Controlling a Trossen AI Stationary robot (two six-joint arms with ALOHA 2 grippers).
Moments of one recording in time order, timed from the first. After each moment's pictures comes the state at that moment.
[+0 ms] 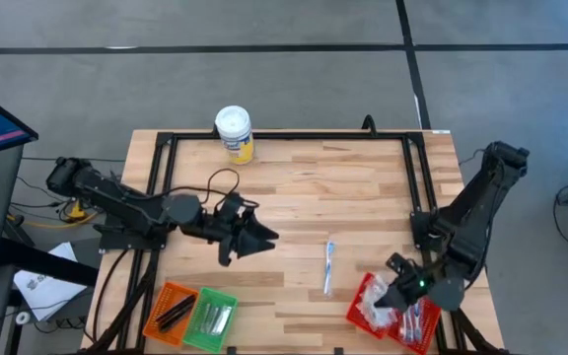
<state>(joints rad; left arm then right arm) -0.33 1.25 0.91 0.43 -0.13 -0.76 1.01 1.13 0.81 -0.37 0.45 1.84</state>
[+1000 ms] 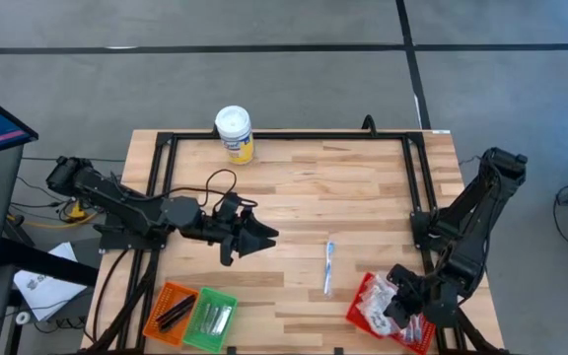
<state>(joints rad) -0.35 1.25 0.91 0.43 -0.22 -0.77 1.07 1.26 0.86 -0.52 0.32 1.89</state>
